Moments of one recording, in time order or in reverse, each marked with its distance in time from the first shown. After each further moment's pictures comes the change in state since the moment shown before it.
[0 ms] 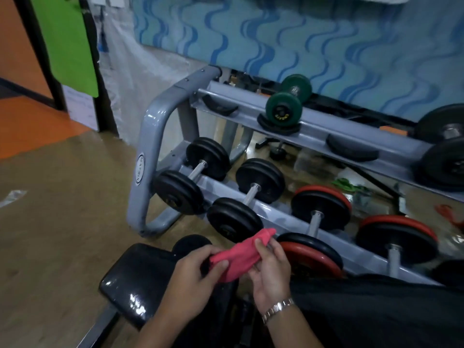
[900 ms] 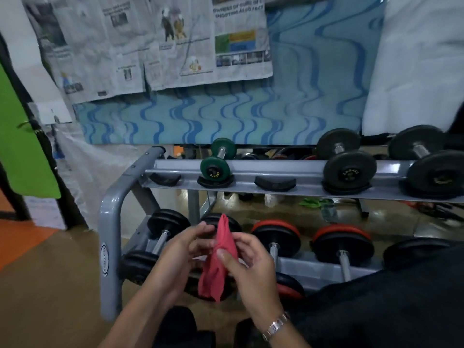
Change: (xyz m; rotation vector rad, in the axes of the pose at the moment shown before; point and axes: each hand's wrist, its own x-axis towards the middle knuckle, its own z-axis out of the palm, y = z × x) left_hand 0.061 0.208 0.035 -0.434 -0.203 -0.225; right_hand -0.085 -0.165 -0.031 -0.293 -0.280 -0.568
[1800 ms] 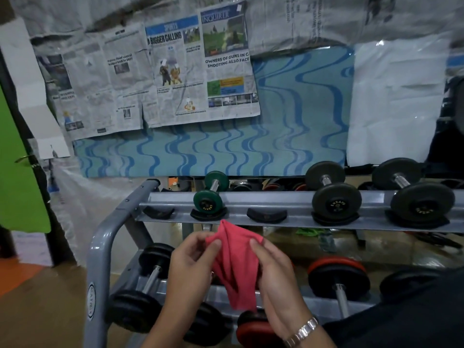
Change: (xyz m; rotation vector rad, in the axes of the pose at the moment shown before) left_hand -0.001 0.042 0.066 0.048 0.167 0.482; right_hand 0.035 -0.074 -0.040 0.294 0.035 0.090
